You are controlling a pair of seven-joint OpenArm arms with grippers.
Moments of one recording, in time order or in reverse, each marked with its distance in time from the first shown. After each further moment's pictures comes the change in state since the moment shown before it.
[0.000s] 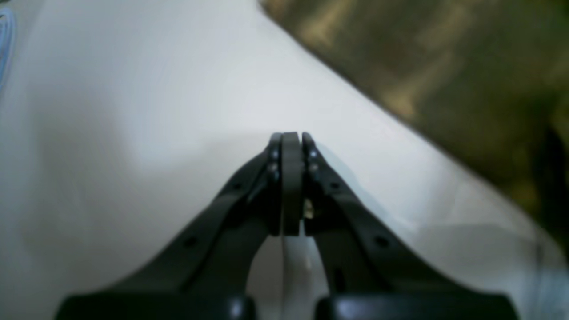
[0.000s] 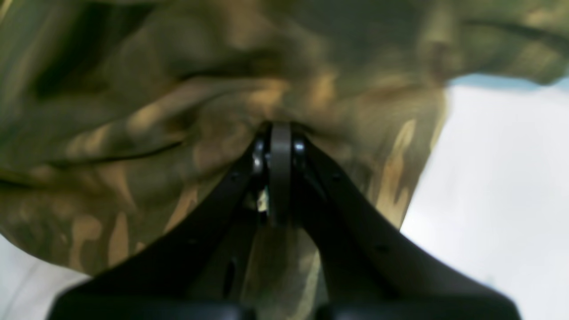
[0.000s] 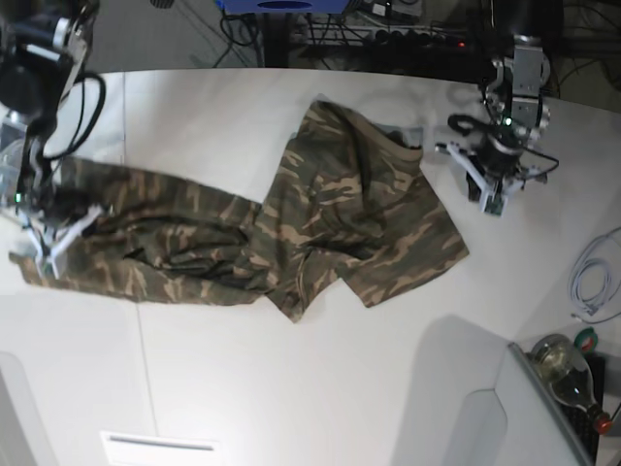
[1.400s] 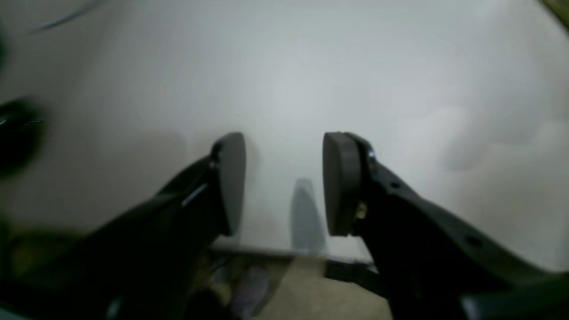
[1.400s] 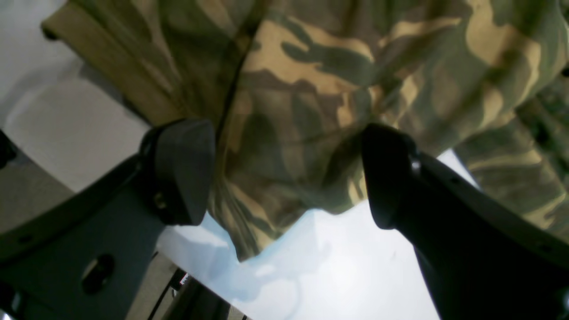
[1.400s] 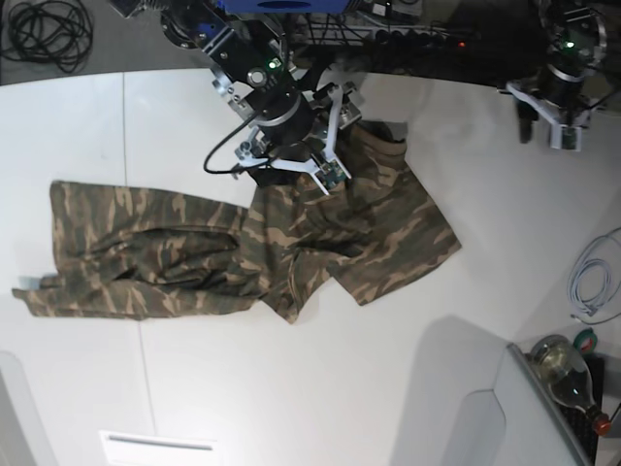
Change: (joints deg) left arm 17.1 3.1 -21.4 16.9 -4.0 -10.0 0.8; right arm -19.8 -8.6 -68.2 40.7 -5.4 -36.3 -8.9
